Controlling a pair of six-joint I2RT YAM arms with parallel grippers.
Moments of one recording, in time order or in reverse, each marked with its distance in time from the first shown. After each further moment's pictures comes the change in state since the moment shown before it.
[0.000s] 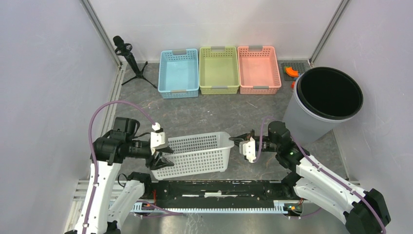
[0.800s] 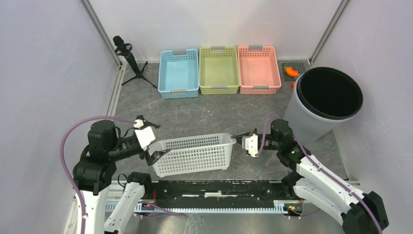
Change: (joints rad) left arm 0.002 -0.163 0.164 0.303 -0.206 -0.315; right arm -0.068 0.000 0.001 0.000 -0.043 0.076
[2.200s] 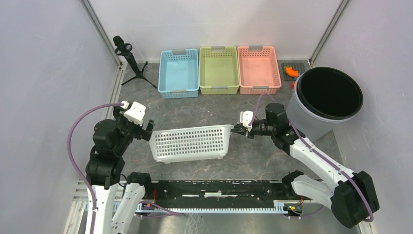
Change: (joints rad) left arm 0.044 -0.057 -0.214 0.429 -0.660 -0.316; right arm -0.094 0.241 0.194 -0.087 -0.024 0.245
